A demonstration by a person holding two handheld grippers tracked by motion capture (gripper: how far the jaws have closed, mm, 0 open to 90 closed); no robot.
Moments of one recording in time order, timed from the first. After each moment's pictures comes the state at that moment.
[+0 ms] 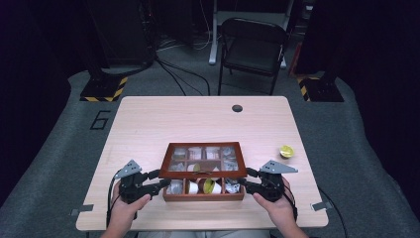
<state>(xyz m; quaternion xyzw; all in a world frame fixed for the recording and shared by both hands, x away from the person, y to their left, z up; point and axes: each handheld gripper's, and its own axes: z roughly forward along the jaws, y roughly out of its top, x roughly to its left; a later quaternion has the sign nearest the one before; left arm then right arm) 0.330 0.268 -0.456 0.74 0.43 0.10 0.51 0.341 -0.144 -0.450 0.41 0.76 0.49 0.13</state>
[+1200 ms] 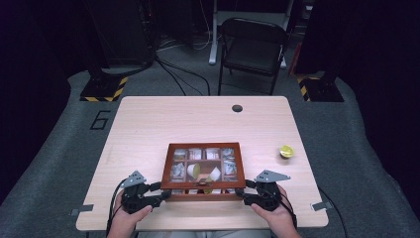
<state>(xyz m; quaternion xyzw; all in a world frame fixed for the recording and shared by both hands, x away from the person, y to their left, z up) 0.318 0.266 -0.482 0.76 0.44 0.07 0.47 0.329 -0.140 -0.474 0.41 0.79 0.44 0.11</state>
